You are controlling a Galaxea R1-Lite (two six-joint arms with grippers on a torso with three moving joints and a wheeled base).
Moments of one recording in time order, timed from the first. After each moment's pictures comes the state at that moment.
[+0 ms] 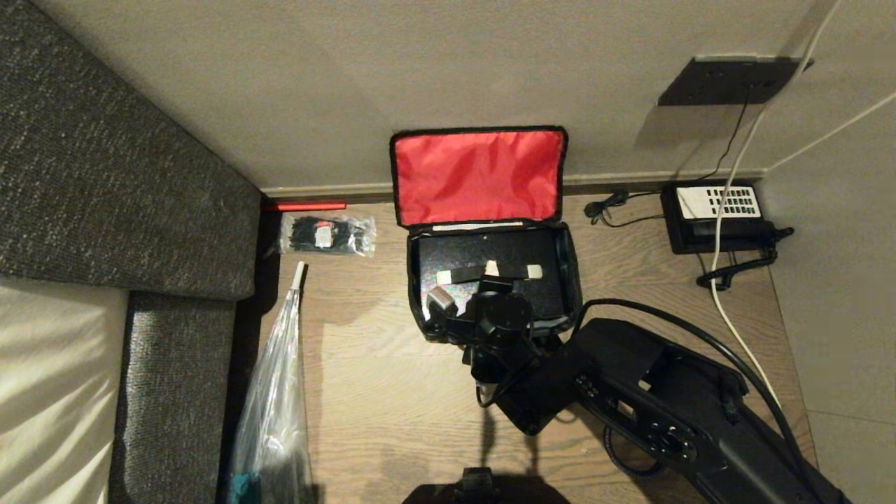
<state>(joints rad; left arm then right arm) 0.00 0.00 0.00 0.00 0.01 0.00 0.70 2.75 -1.63 -1.38 -0.76 -1.59</state>
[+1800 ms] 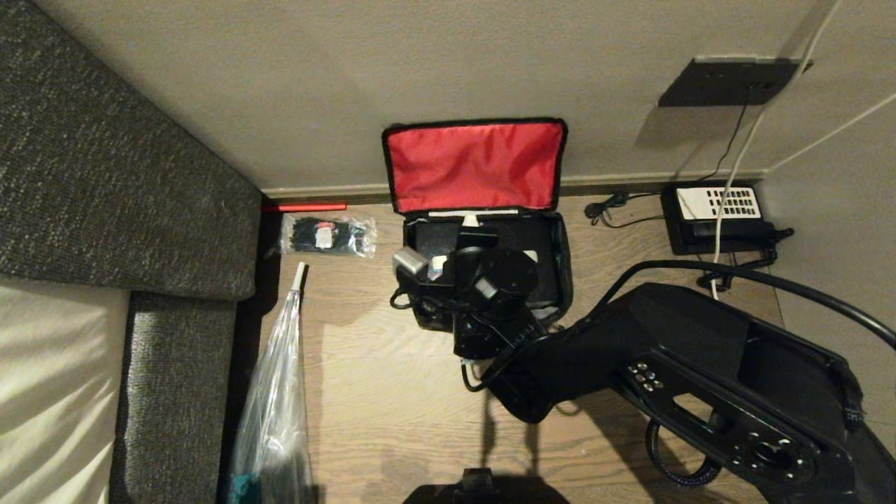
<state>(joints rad) 0.00 0.00 0.00 0.00 0.01 0.00 0.81 2.49 -1.54 -1.36 -0.76 -1.76</state>
